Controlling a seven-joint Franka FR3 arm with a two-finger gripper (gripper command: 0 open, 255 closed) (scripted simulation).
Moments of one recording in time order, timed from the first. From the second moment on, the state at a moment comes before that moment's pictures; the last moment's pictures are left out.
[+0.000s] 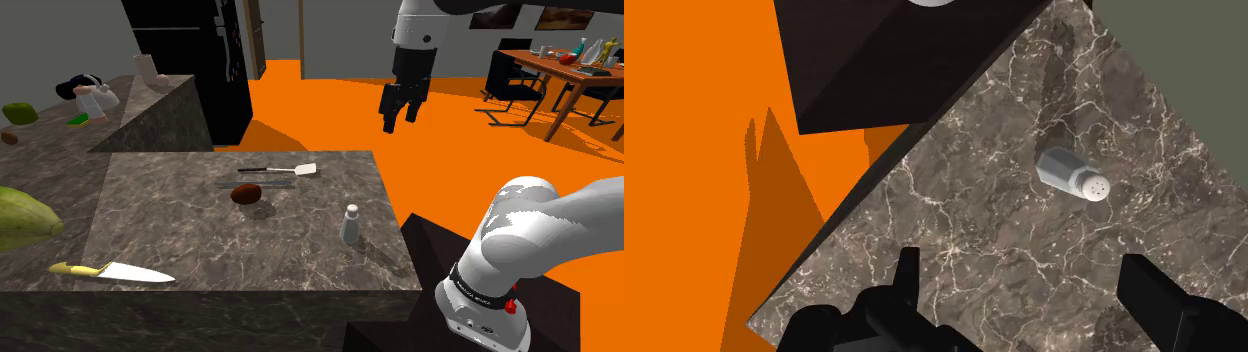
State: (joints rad) arm -0.01 -0.82 -0.01 -2.31 0.04 1.47 0.10
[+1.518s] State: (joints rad) arm 0.10 -0.13 -0.14 -2.11 0.02 2.00 -0.40
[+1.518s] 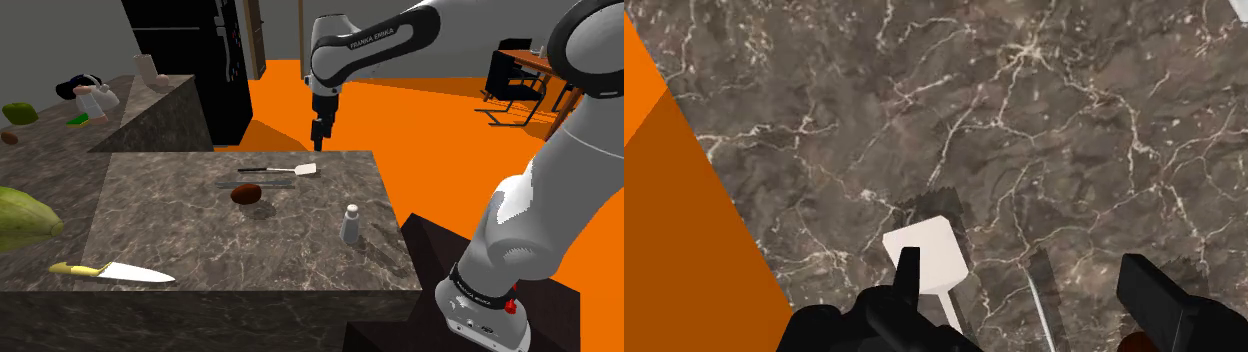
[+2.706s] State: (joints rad) arm 0.12 0.45 -0.08 -1.62 0.09 2.12 -0.69
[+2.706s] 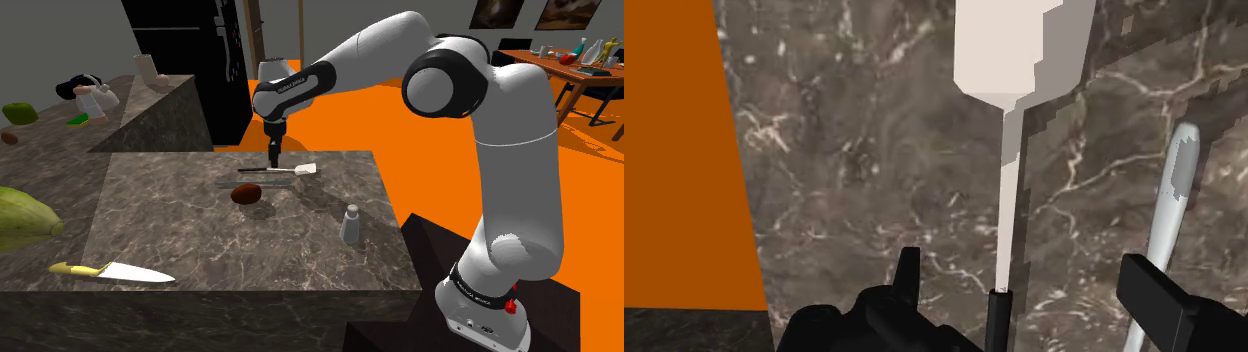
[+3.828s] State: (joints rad) arm 0.12 0.49 -0.08 -1.63 0.09 2.18 -0.69
